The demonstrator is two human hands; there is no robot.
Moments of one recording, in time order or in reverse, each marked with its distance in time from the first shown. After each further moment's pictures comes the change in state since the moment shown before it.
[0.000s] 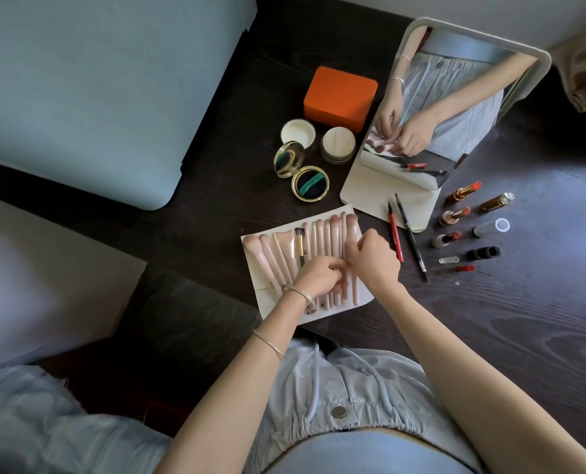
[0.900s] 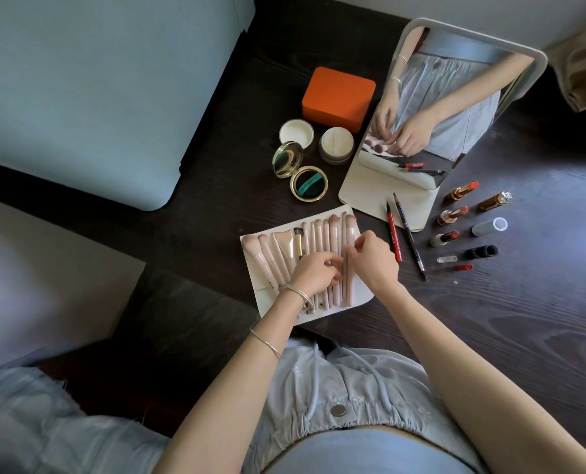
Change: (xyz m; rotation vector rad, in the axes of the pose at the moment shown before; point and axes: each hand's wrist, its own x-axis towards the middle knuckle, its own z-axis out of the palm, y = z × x) left_hand 0.001 -0.002 -0.003 0.012 0.070 0.001; right_hand 0.001 0.004 0.000 0.065 -0.069 -0.002
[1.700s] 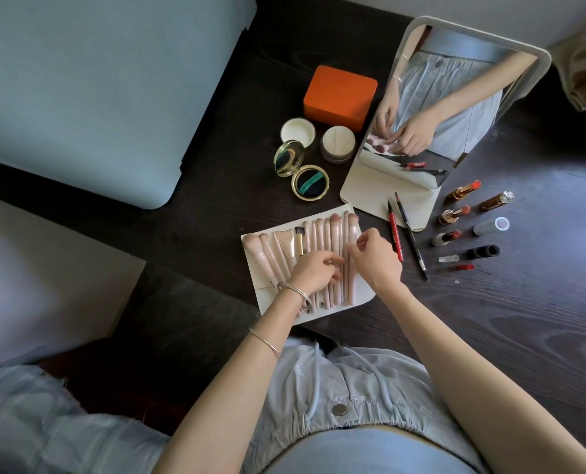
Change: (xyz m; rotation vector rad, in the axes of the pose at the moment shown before) left_hand 0.001 -0.003 -0.003 -0.026 0.003 0.002; right_hand 0.000 0.001 -0.001 0.018 0.016 0.014
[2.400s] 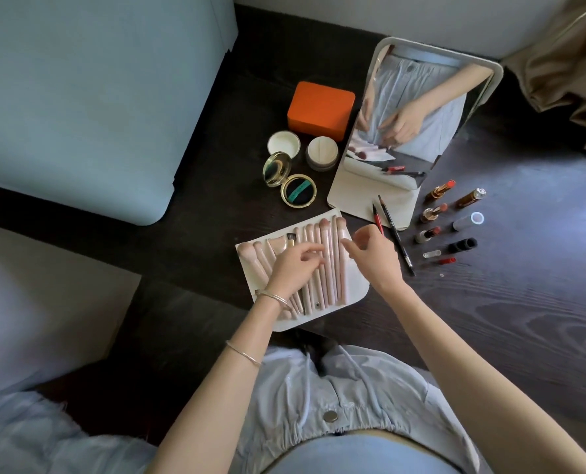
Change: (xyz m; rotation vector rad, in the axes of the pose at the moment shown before) left_hand -0.029 0.011 -0.028 -0.105 0.098 0.105; right_hand -0.025 -0.007 -0.033 0.169 0.048 -0.075
